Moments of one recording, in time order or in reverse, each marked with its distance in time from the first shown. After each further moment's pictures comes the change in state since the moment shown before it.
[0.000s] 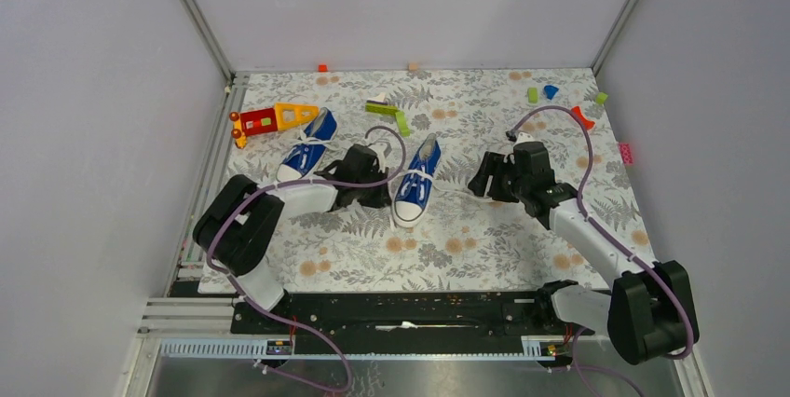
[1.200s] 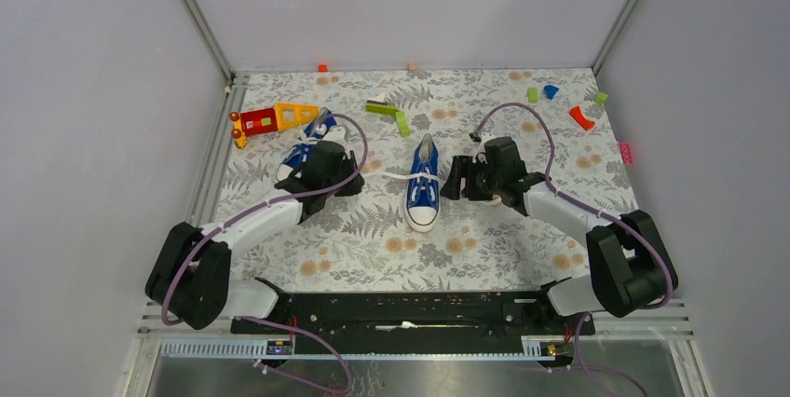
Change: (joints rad) left arm 0.047 -0.311 -0.077 -0.066 -0.212 -0.073; right arm 0.118 0.245 0.063 0.139 -0.165 -0.030
